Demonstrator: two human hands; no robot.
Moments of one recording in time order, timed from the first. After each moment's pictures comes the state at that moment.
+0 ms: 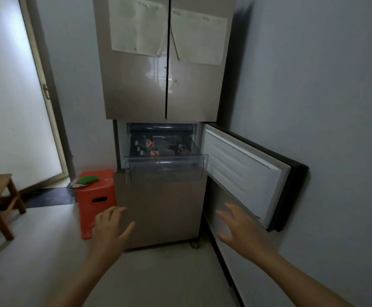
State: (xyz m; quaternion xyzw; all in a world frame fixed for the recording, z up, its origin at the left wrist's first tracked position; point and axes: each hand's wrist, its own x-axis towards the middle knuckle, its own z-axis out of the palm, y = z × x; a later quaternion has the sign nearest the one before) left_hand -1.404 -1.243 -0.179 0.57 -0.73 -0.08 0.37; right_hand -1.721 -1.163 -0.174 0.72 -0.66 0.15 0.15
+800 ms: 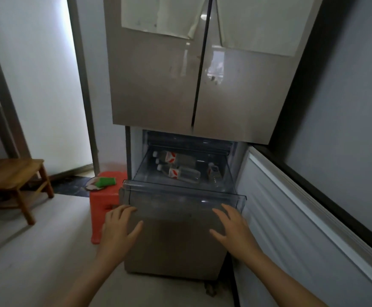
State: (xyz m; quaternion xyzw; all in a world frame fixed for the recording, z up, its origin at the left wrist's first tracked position) left_hand -1.512 -1.493 -0.189 0.65 -0.64 -0.10 0.38; right_hand -1.796 -1.499 -0.172 0.77 -0.62 0.14 -0.05
